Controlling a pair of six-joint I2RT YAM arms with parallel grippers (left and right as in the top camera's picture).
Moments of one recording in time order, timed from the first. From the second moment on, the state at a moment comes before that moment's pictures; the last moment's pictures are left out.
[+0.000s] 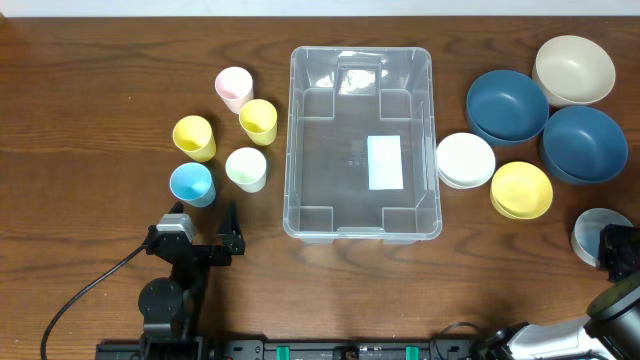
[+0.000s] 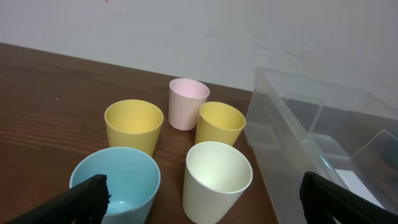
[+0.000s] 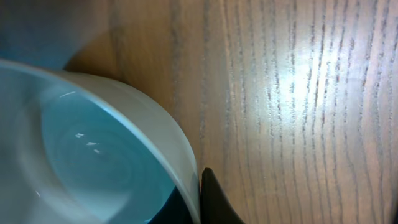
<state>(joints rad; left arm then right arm) -0.01 0.01 0.03 -0.13 0.09 -0.25 -0.91 1.73 1.02 -0.83 0.10 0.87</state>
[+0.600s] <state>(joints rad) -0.01 0.01 0.03 -0.13 0.09 -0.25 -1.02 1.54 1.09 -0.97 -0.22 0.79</state>
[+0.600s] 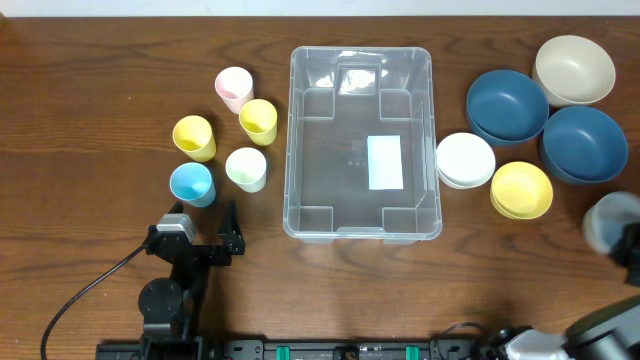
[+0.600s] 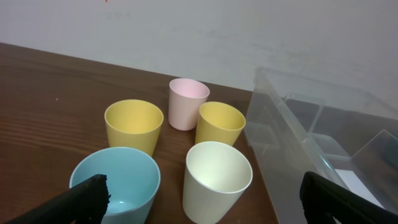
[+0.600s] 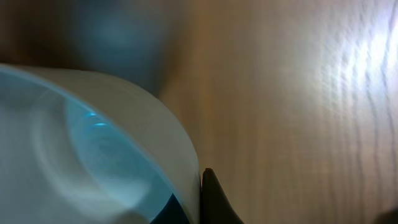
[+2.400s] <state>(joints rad) -0.01 0.01 0.03 -0.13 0.09 -0.25 0.48 1.57 1.14 -0.42 0.04 0.58</state>
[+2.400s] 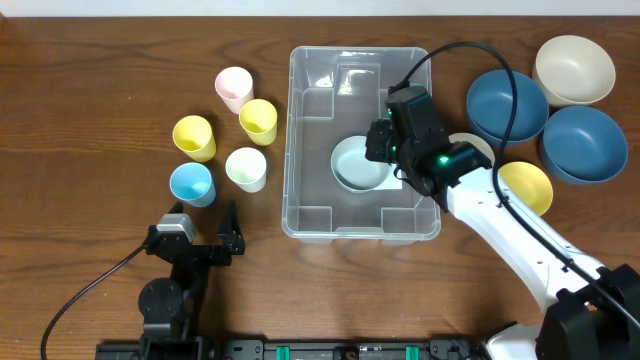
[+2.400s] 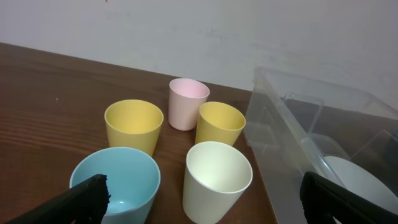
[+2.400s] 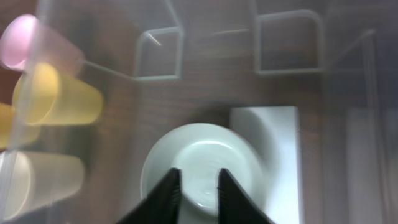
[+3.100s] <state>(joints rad) -0.01 0.01 0.03 -0.13 0.09 -0.25 -0.18 1.32 1.19 -1.04 0.21 0.77</state>
